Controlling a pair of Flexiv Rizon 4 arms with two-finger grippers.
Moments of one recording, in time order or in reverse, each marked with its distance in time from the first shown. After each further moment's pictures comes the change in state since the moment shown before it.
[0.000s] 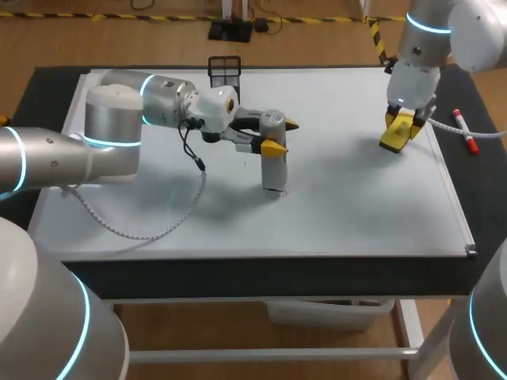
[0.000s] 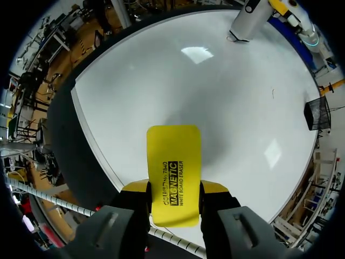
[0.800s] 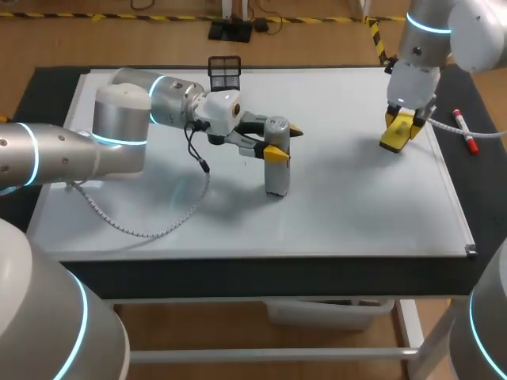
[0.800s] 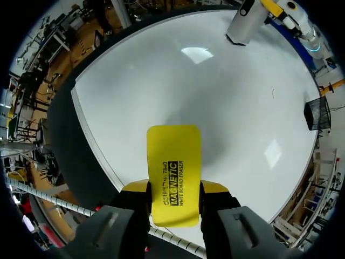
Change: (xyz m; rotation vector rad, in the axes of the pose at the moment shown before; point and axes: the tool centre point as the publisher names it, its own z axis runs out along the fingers) left arm 0.004 0.014 0.007 -0.014 0.065 -0.009; right arm 0.000 0.000 0.000 0.000 0.000 0.000
